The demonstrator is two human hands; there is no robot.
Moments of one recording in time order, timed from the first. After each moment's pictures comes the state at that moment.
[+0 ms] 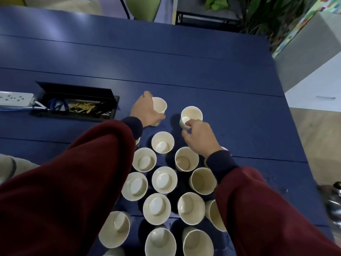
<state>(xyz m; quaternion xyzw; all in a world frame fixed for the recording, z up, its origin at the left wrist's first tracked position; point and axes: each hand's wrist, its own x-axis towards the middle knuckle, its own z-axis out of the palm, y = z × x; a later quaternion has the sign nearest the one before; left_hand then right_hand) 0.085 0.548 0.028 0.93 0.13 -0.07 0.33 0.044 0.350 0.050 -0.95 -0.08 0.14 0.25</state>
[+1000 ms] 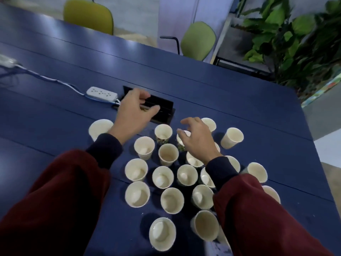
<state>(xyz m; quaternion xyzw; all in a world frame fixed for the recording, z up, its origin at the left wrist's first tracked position) -0.111 0.699 0.146 0.86 0.16 0.22 0.44 -0.059 0.496 0.126 -0.92 -0.25 0.06 0.29</state>
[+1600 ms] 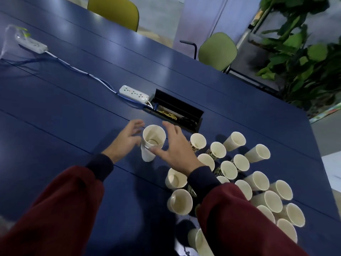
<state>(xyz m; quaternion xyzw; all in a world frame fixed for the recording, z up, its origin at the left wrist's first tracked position) -0.223 0.864 0.066 0.73 0.19 0.04 0.66 -0.155 0.683 0.126 -0.89 -0.33 0.16 0.27</state>
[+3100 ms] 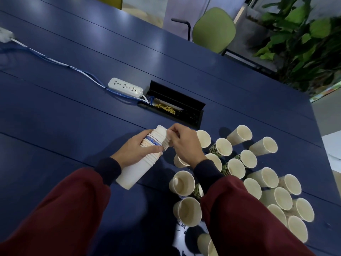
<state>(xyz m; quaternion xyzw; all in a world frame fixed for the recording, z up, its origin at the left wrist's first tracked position) -0.181 0.871 0.015 0.76 0.14 -0.09 0.63 -0.101 0.705 0.078 -0.91 -0.19 0.13 0.35</state>
